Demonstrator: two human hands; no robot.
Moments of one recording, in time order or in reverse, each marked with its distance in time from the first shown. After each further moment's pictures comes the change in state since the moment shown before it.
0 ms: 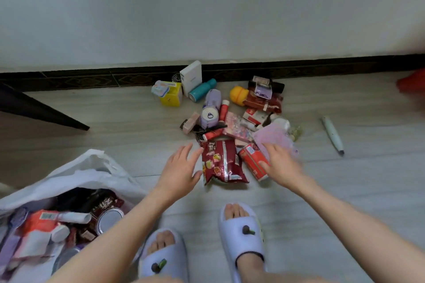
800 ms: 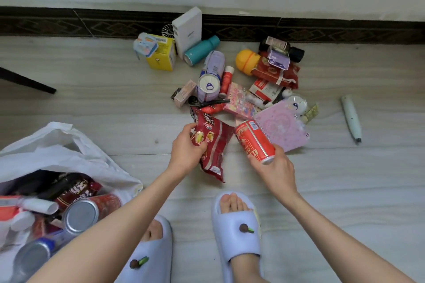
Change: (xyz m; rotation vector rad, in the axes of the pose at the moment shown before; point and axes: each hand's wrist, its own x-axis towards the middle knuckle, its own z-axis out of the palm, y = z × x) left_hand 0.064 0.012 0.052 -0.880 0.116 -0.527; right_hand 0.018 -0.001 0.080 0.556 0.158 0.350
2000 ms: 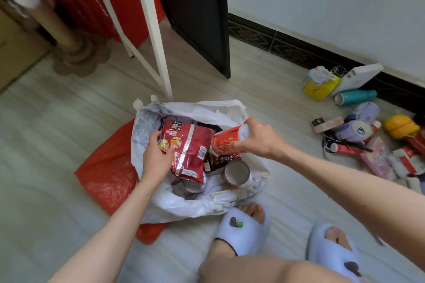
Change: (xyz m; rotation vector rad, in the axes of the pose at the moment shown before) left_hand -0.168 -0.187 -0.294 -0.097 0.690 -0.298; right_hand -0.153 -0.291 0.154 -0.469 -0.694 -0.712
